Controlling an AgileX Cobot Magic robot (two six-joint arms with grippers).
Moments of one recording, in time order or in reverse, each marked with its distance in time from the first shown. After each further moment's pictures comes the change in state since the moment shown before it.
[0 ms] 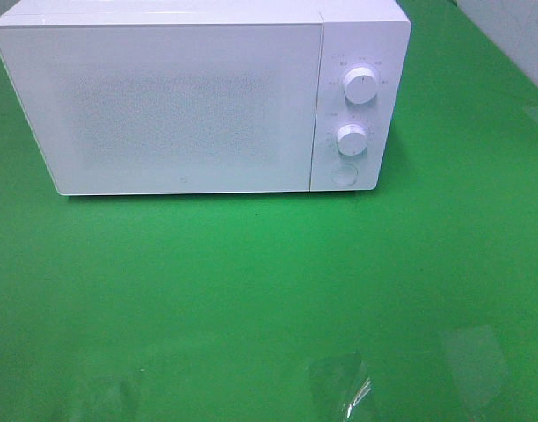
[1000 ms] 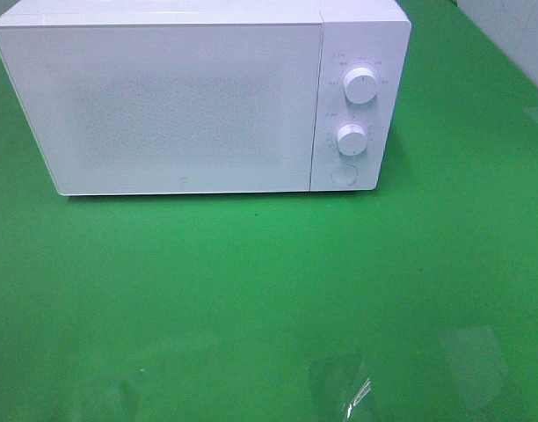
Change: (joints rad) left arm 0.000 0.000 0.000 0.000 0.000 0.000; right arm 0.000 -0.171 0.035 0.000 0.293 0.000
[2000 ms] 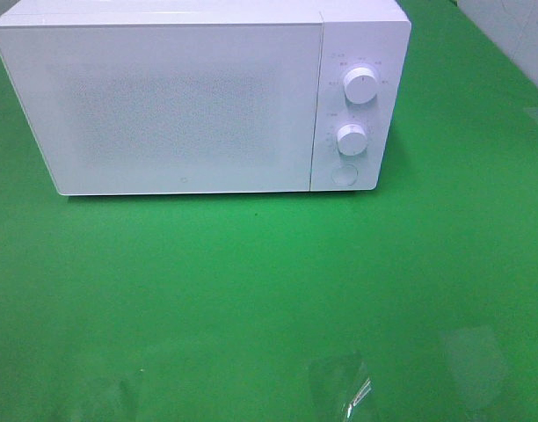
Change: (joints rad) left arm 0.000 0.000 0.000 0.000 0.000 0.000; right arm 0.017 0.185 -0.011 -0.001 -0.153 0.000
